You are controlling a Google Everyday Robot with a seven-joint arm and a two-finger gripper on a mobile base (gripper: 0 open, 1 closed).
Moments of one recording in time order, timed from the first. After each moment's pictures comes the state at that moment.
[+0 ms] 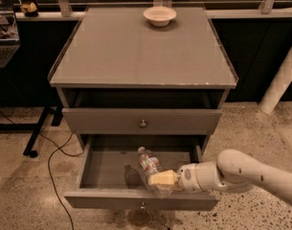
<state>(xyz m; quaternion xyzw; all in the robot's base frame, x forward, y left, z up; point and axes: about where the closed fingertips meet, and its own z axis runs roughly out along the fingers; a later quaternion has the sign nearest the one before) 0.449 -0.073 0.526 -0.01 0.88 0.46 0.09</state>
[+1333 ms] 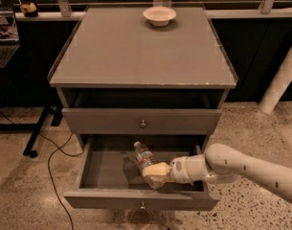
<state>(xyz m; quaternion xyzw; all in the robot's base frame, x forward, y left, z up) 0.492 -0.053 0.496 -0.01 0.88 0.47 0.09</state>
